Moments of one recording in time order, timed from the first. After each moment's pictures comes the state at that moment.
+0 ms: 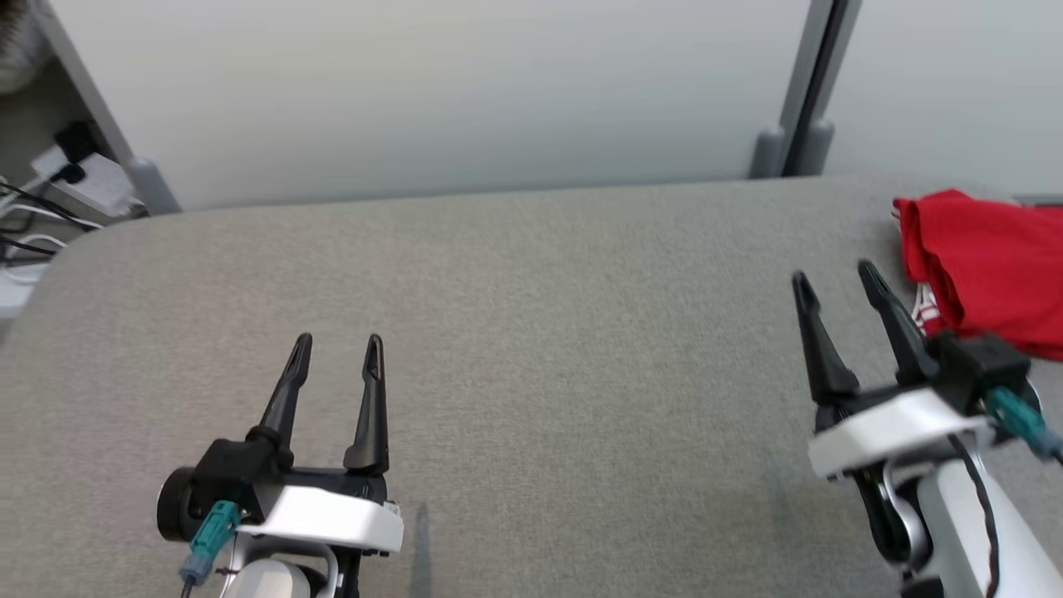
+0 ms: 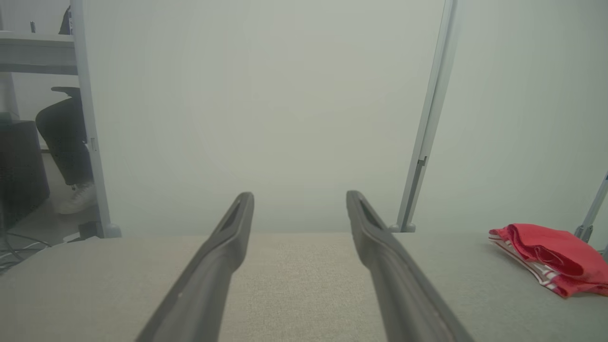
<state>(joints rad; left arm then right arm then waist) -0.10 0.04 -0.17 0.11 -0.26 0.06 -0.26 -0.35 -0.12 0.17 0.35 0.27 0.13 -0.25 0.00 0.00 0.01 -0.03</state>
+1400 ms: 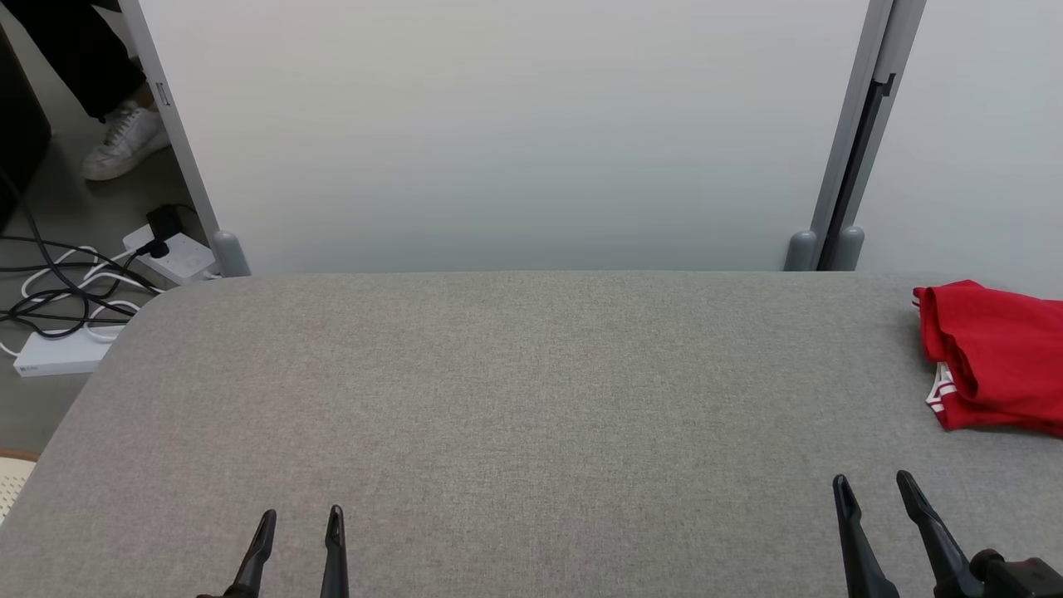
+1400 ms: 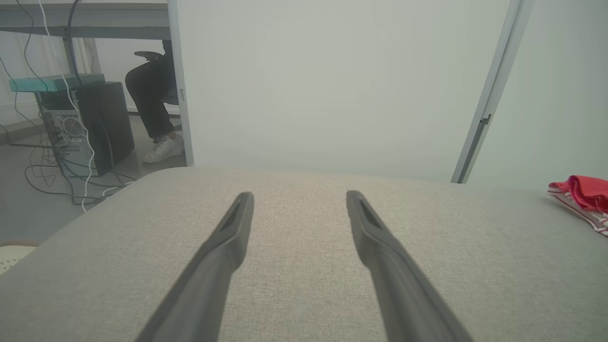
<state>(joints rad) 0.20 0.05 -0.09 0.12 -0.21 0.06 -0.26 0.17 -0.07 0.06 0.06 0.27 0.13 -0.25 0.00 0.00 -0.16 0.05</state>
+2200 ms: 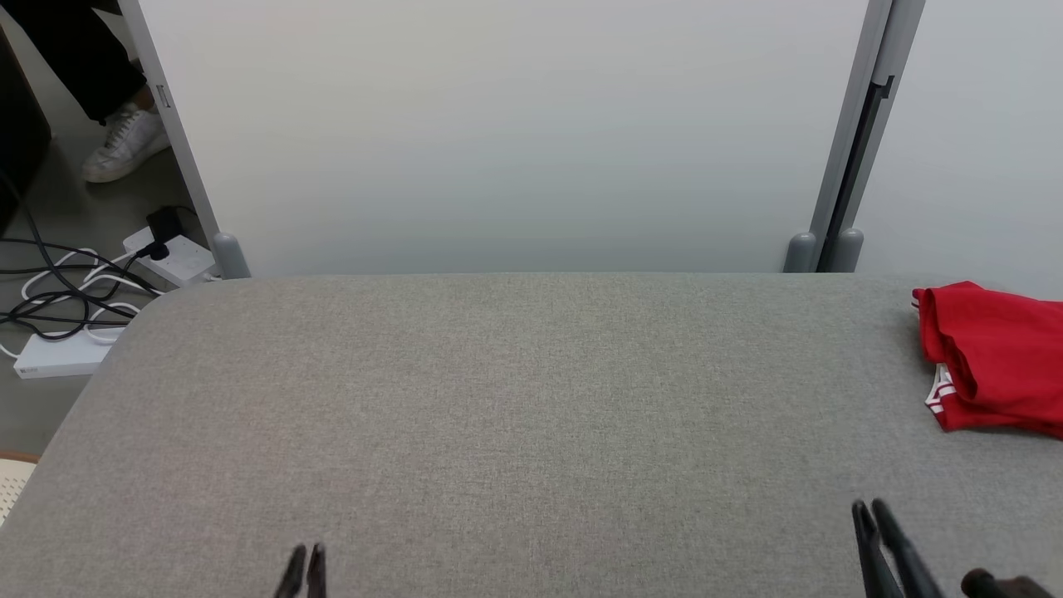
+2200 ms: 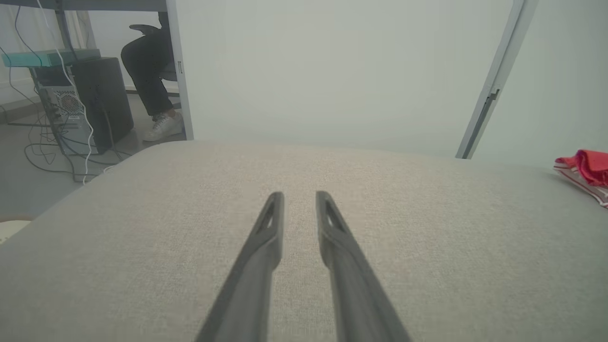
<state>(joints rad) 0.21 0.04 -0.09 0.18 -0.20 0.06 -0.26 0.18 -0.06 0.05 0.11 0.27 0.13 -0.25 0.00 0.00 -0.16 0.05</state>
